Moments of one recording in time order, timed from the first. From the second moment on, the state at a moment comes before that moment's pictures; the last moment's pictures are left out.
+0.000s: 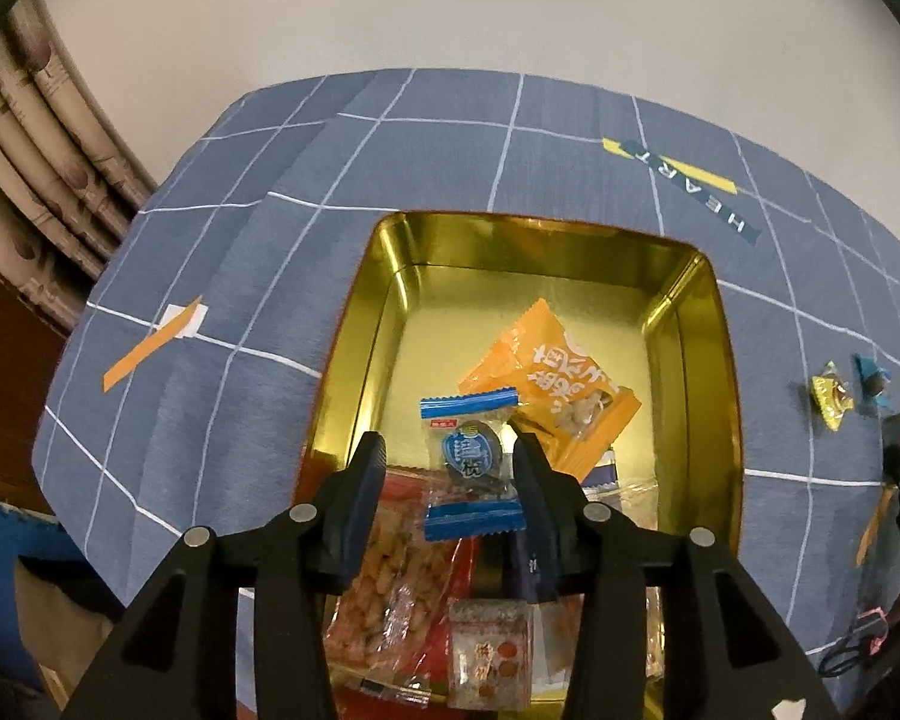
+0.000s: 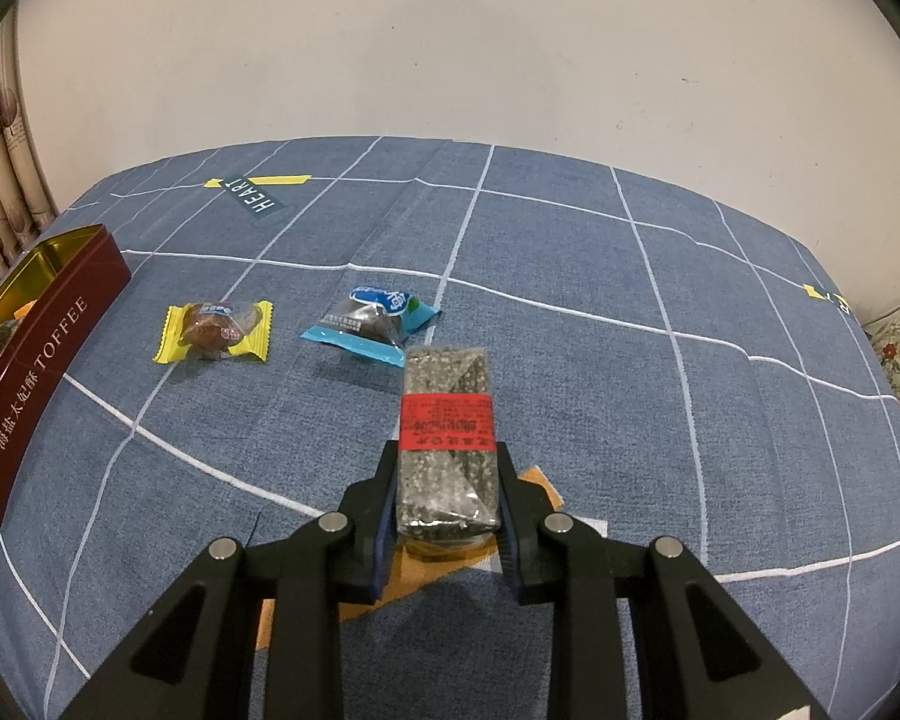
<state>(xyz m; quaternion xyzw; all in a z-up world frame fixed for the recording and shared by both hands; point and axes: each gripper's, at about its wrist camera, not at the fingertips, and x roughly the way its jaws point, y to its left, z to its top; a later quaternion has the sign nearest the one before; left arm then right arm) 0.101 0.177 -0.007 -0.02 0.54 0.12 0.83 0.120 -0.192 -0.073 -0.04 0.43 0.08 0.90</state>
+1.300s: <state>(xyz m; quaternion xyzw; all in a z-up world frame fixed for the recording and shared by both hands) 0.013 0.206 0.008 -0.03 0.50 0.15 0.86 0.160 -0.185 -0.068 -0.04 0.55 0.06 0.83</state>
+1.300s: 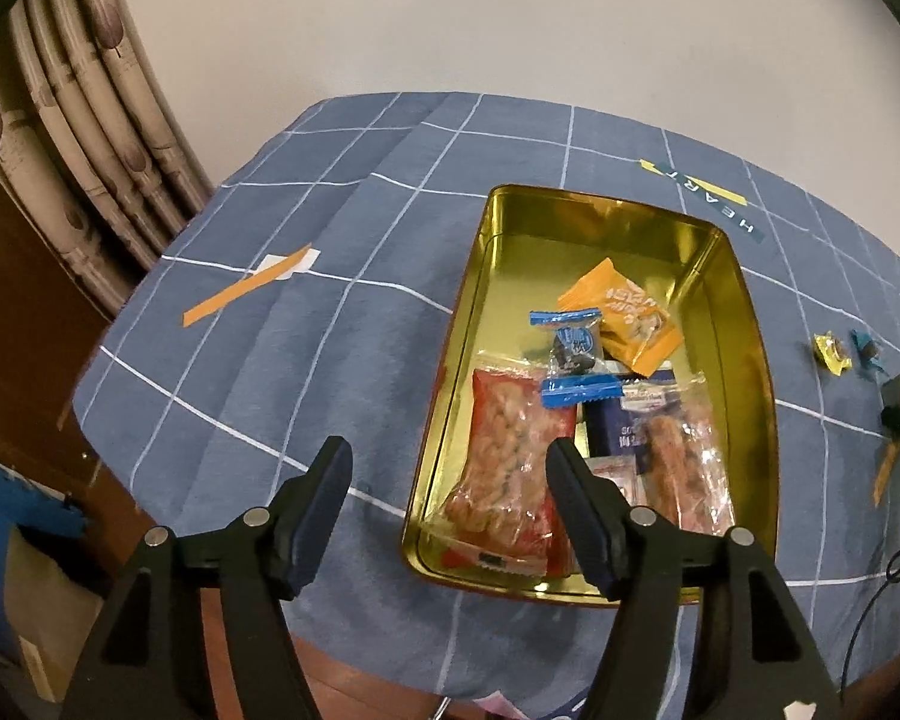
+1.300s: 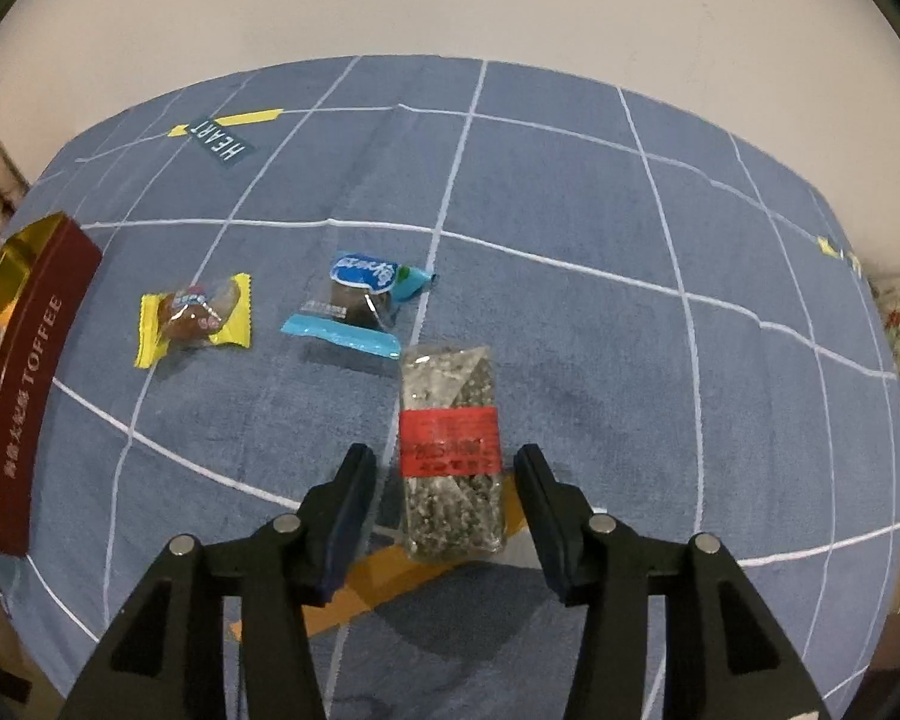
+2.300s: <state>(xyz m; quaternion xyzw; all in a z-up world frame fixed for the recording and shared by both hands) 0.007 0.233 0.010 -0.10 0.49 0.16 0.85 0.129 -0.079 -0.011 -0.02 0.50 0.12 0.86</state>
